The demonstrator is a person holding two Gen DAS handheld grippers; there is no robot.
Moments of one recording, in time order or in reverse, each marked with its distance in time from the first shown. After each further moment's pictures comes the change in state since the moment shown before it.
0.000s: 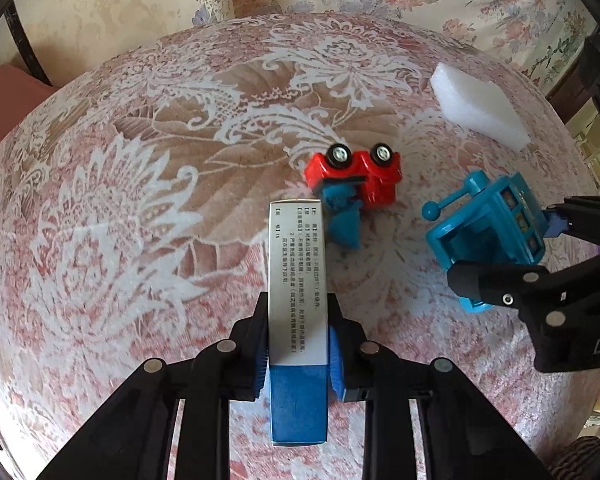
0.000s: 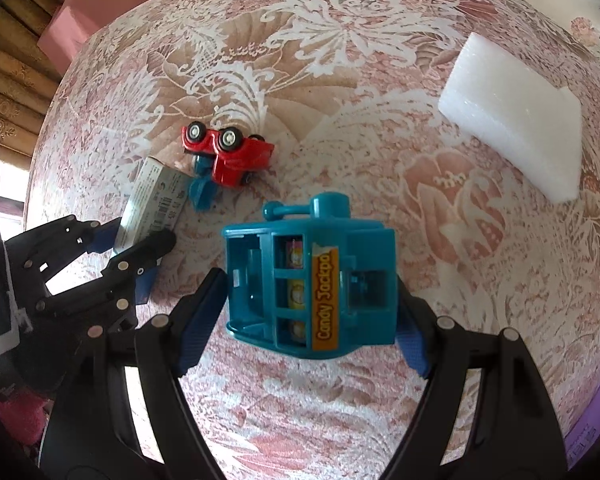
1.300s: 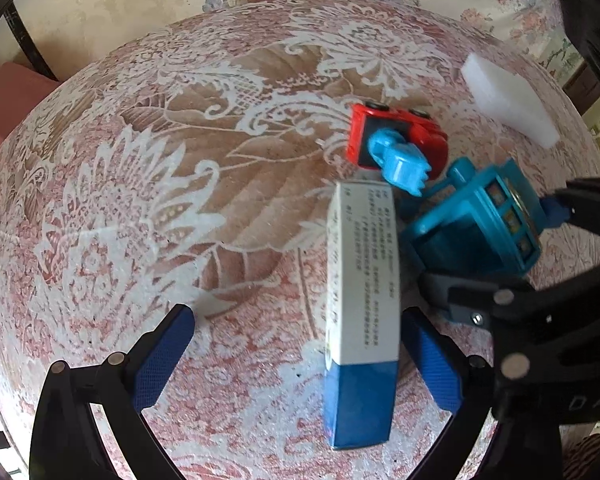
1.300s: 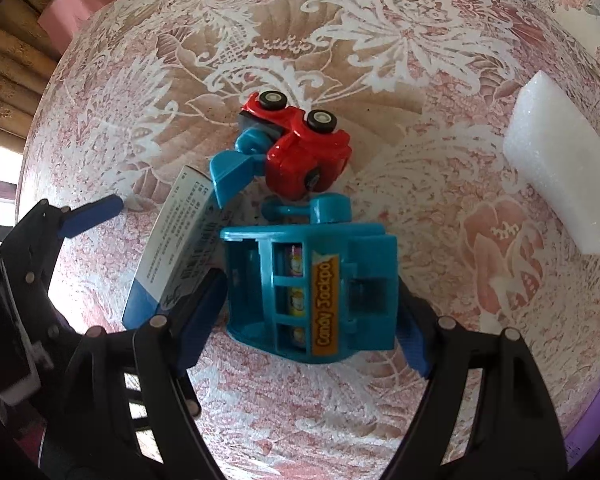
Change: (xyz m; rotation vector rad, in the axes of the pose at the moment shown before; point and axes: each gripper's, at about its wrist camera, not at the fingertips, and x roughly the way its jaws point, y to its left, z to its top) left arm 0.044 -0.010 0.024 -0.001 0.045 0.057; right arm 0.026 0.040 0.036 -0.065 0.049 -0.021
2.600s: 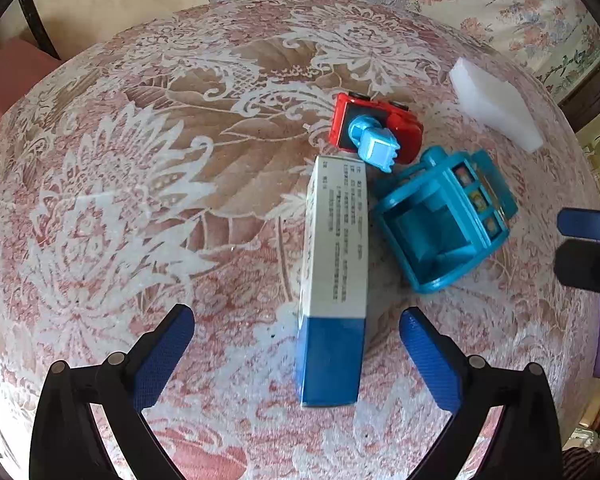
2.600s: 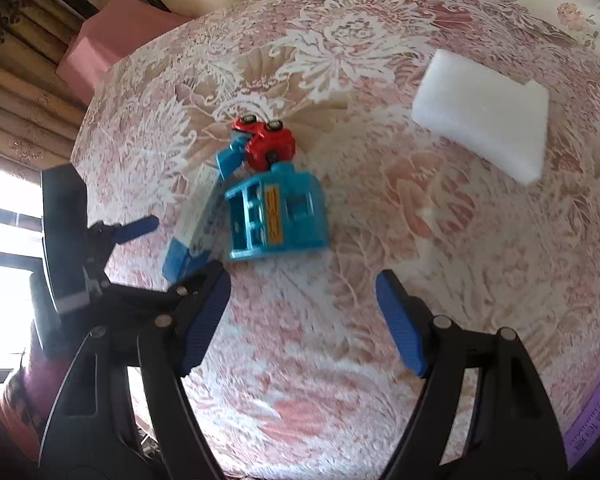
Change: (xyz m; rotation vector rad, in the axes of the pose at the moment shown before) left arm -0.004 -0.019 -0.002 -0.060 0.016 -0.059; right arm -0.072 -0.043 -0.046 0.120 -0.102 0.119
